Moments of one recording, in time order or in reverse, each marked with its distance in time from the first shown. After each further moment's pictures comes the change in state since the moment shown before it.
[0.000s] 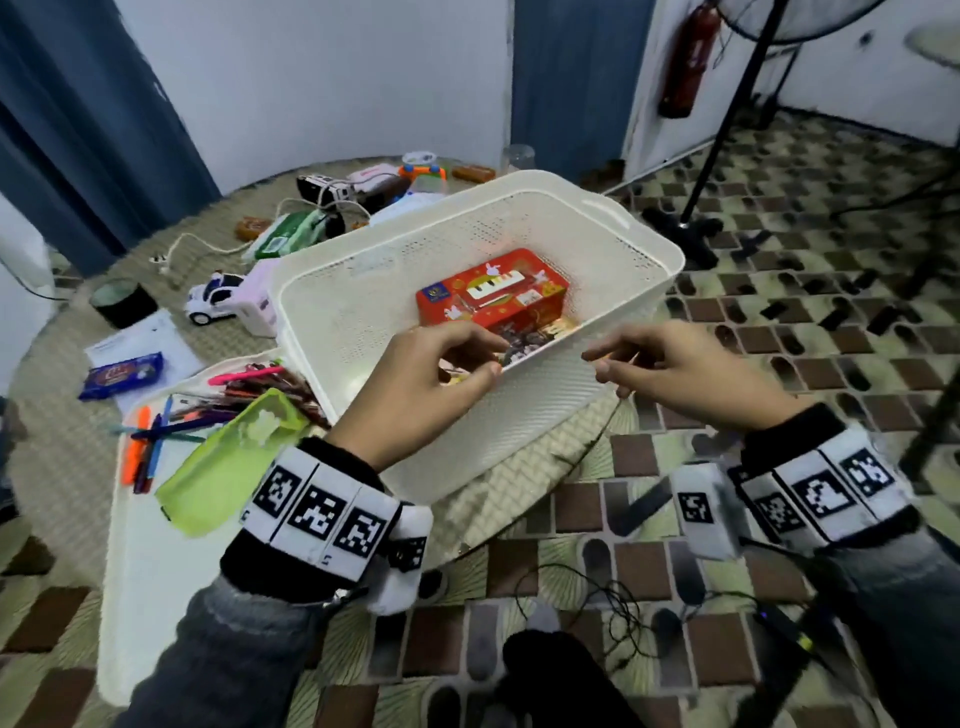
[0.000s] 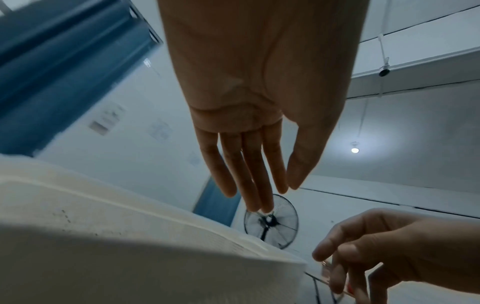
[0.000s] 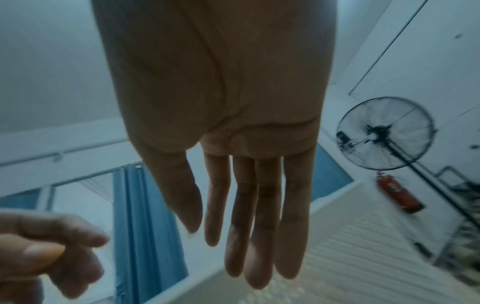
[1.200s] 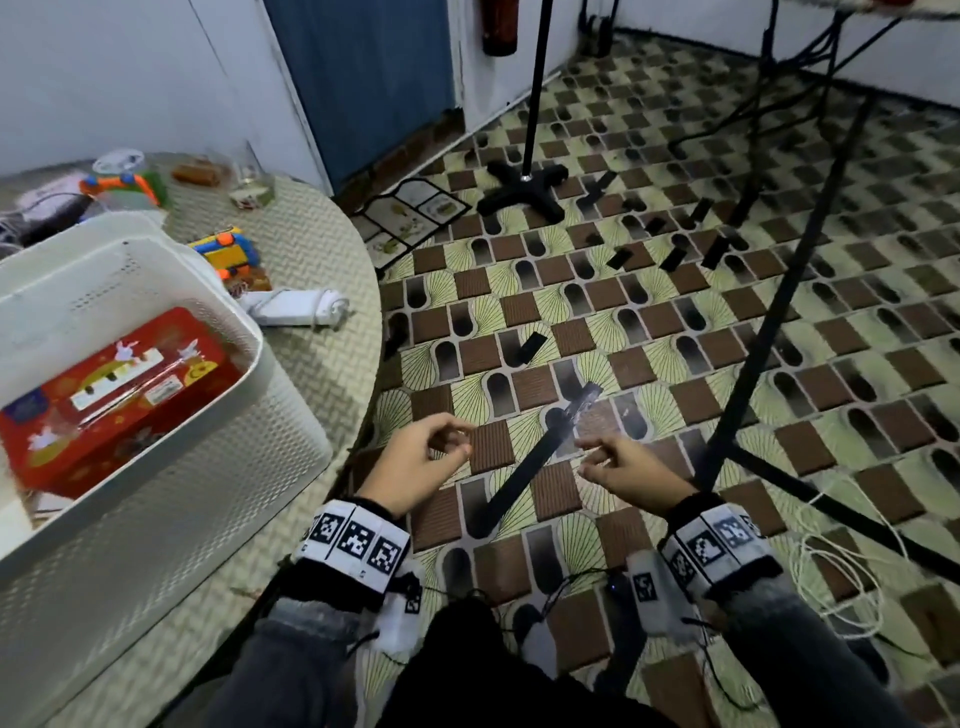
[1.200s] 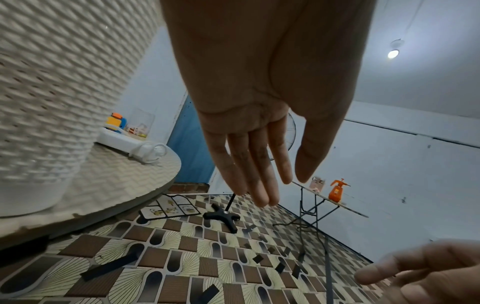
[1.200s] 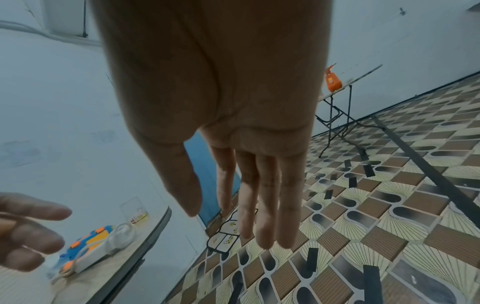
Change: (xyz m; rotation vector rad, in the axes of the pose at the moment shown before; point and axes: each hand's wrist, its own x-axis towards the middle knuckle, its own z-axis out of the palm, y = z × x) left_hand 0.202 0.030 0.366 -0.168 -0.375 -0.237; right_hand -0.068 0.374 -0.148 0.242 0.004 0.638
